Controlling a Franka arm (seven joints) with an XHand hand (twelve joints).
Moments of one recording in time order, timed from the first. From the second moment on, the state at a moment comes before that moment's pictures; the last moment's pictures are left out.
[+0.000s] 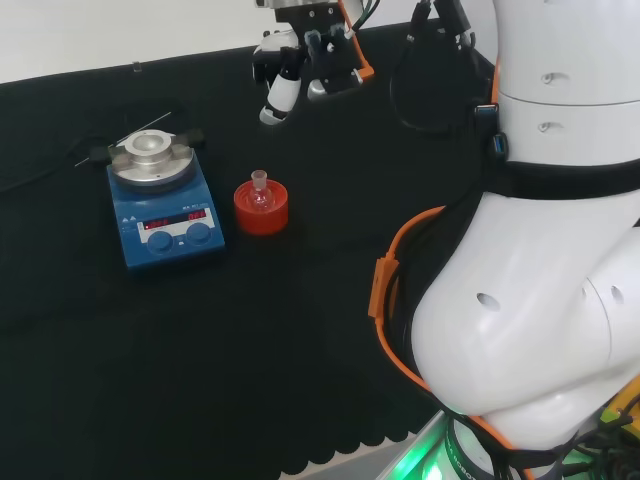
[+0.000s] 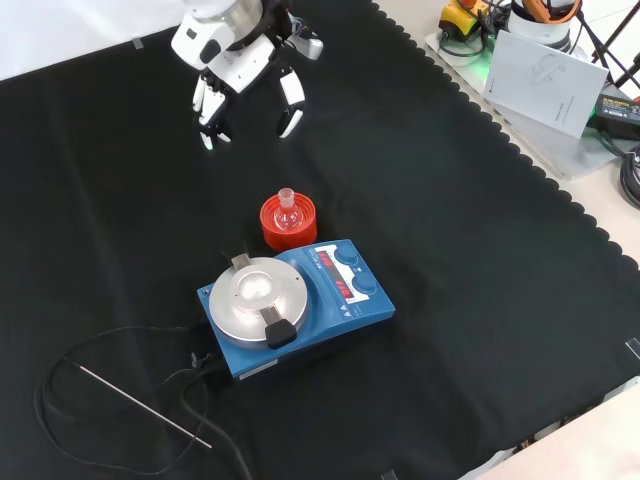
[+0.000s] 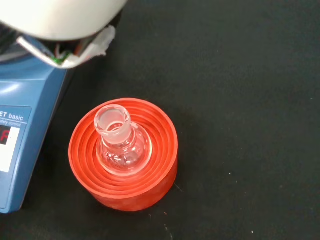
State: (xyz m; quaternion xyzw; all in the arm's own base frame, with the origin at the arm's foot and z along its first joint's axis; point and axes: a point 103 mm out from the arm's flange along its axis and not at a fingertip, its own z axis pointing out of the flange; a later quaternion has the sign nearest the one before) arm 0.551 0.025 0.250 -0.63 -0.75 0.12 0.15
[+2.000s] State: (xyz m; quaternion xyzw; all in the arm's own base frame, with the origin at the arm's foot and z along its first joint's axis) arm 0.550 0.040 0.181 -0.59 -0.77 0.15 0.20
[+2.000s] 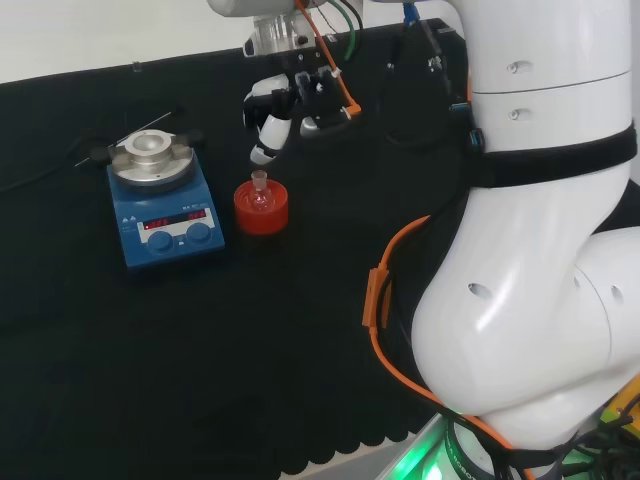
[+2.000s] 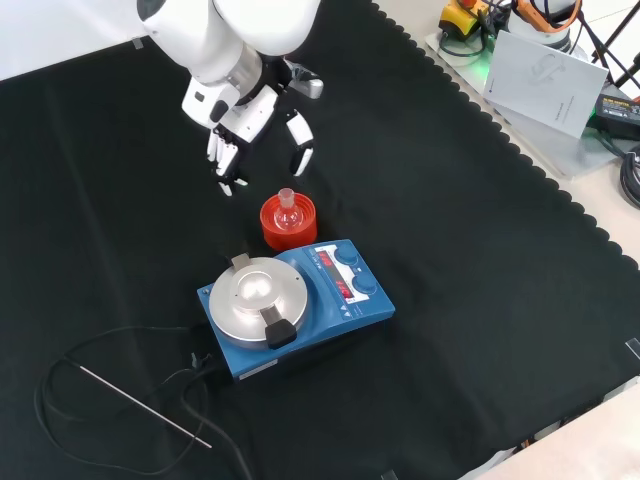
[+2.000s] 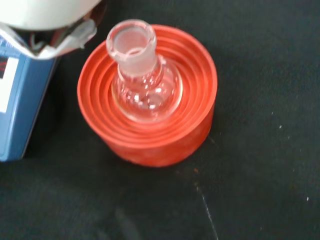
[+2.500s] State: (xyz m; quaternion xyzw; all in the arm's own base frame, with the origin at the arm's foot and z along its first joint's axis) arm 0.525 0.042 0.182 -0.58 -0.77 0.16 0.21
